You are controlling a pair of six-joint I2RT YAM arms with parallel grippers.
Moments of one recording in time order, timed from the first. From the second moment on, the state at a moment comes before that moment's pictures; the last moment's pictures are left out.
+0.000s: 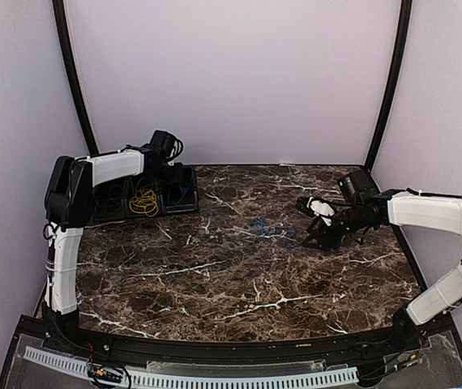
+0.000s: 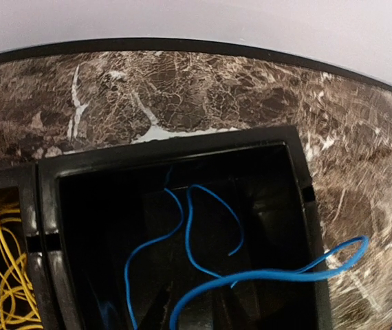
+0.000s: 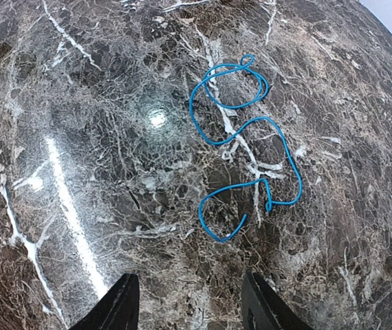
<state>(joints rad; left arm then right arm) -0.37 2.25 1.84 -0.46 -0.12 -0.37 0.42 1.43 0.84 -0.39 -0.46 -0.59</state>
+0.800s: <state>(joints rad) -0.38 2.00 1.76 -0.58 -0.02 -0.26 0.42 1.45 0.84 -0.40 -0.47 -0.60</state>
